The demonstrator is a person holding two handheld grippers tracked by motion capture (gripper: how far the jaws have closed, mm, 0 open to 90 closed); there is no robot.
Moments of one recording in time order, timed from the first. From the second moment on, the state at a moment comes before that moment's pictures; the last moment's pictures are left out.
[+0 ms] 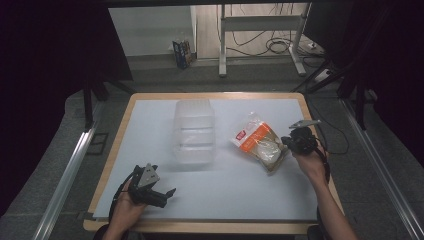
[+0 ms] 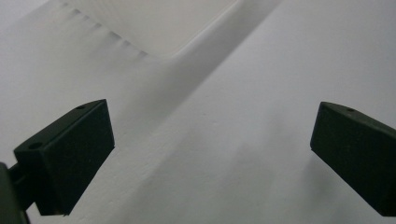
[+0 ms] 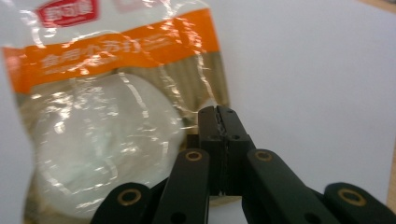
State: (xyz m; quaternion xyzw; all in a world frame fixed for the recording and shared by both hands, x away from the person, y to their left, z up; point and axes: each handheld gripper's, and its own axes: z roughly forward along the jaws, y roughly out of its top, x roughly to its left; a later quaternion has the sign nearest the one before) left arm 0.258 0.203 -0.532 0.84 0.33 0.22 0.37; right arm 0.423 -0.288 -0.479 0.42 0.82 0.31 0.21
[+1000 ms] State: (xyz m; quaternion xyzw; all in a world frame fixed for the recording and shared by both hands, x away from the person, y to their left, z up) left arm 0.256 0.200 -0.533 0.85 0.31 0.22 0.36; right arm 0.447 -0.293 -0.510 0.45 0.83 0.28 0.19
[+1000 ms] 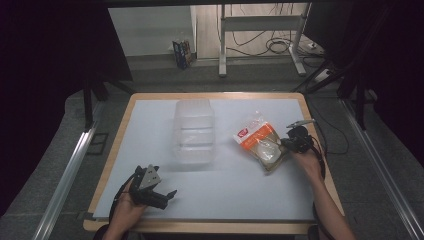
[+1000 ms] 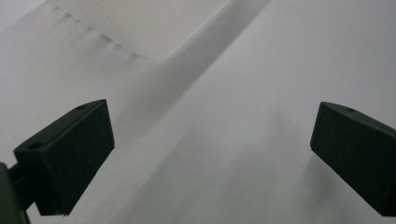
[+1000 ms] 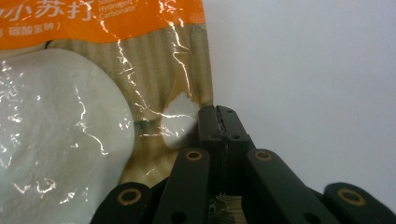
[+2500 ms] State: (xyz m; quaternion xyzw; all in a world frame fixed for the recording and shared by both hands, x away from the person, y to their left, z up) left arm 0.257 0.195 -0.534 0.86 0.30 0.21 0.36; right arm 0.339 -0.268 -0.509 0.36 0.88 0.28 0.11
